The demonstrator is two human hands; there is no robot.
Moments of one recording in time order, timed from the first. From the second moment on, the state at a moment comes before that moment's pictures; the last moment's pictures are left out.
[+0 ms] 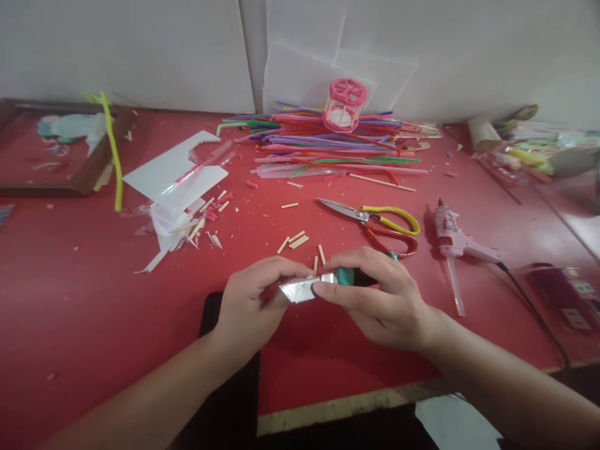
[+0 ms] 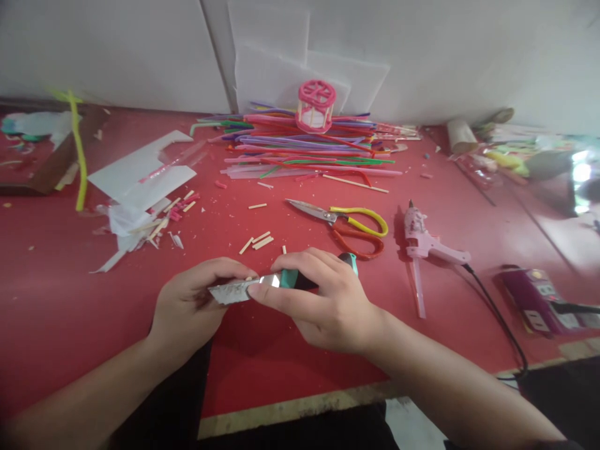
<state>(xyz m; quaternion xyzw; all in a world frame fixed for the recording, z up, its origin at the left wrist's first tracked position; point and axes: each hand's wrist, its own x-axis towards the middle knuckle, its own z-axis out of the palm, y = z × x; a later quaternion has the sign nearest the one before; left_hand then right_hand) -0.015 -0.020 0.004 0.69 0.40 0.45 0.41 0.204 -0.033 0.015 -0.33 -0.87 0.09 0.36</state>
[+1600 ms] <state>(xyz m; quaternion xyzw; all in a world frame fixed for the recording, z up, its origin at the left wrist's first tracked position) -0.014 -0.019 0.007 0.69 0.41 0.45 0.40 0.202 -0.033 0.015 -0.34 -0.85 0.12 0.37</state>
